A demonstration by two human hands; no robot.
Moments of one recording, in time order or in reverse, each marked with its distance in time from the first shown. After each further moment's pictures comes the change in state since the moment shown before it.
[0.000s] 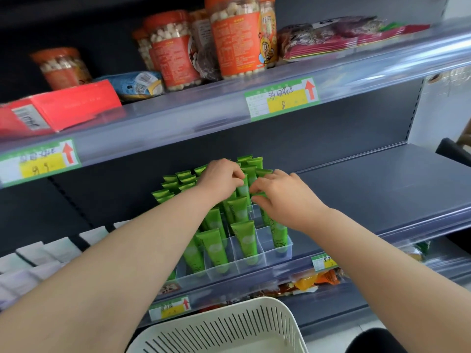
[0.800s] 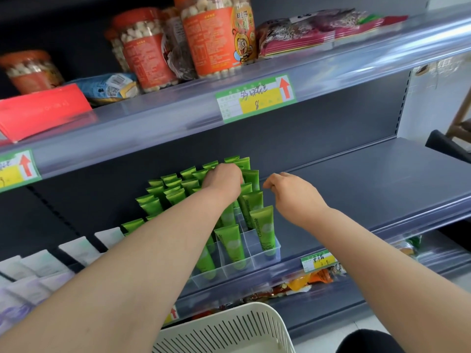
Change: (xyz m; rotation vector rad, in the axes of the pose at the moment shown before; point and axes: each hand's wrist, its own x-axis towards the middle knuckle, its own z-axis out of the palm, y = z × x) left_hand 0.022 0.033 0.033 0.281 -0.078 -0.097; right_hand -0.009 0.048 0.017 0.133 -0.050 0.313
